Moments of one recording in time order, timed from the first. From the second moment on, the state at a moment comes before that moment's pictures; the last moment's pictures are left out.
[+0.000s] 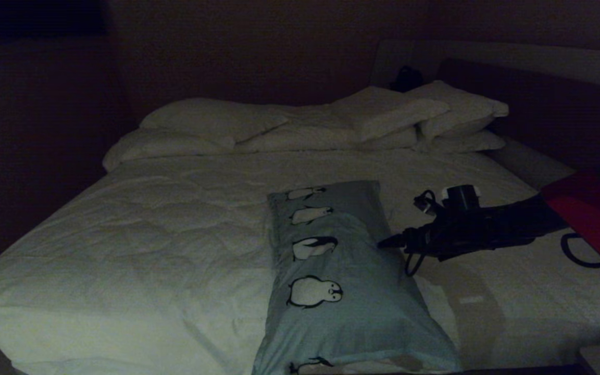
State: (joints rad) left arm 0.00 0.00 0.00 0.00 0.01 0.00; right arm 0.12 2.30 -1.42 -0.10 0.52 0.15
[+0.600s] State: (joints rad) left arm 0.00 0.00 0.00 0.00 0.01 0.00; right arm 0.24 2.30 -1.42 -0.05 0.50 0.15
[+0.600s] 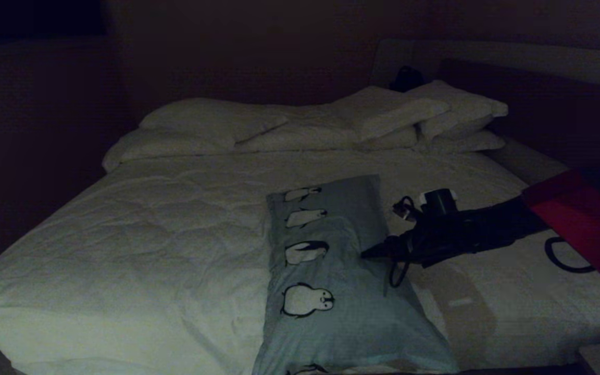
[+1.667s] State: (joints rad) left arm 0.00 0.00 0.00 0.00 0.01 0.00; right arm 0.35 2.35 -1.44 -0.05 0.39 0.22
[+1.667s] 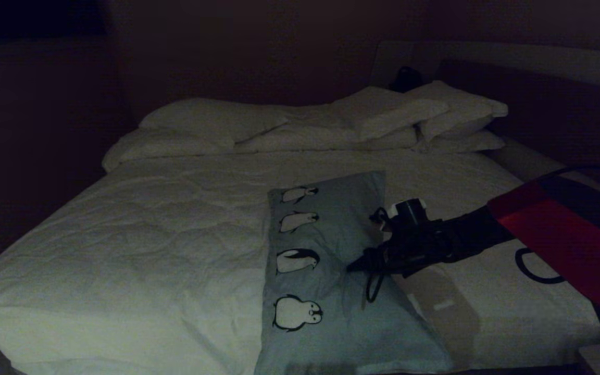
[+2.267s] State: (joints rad) left arm 0.00 0.00 0.00 0.00 0.01 0.00; right arm 0.32 2.22 -1.44 -0.05 0.43 0.33
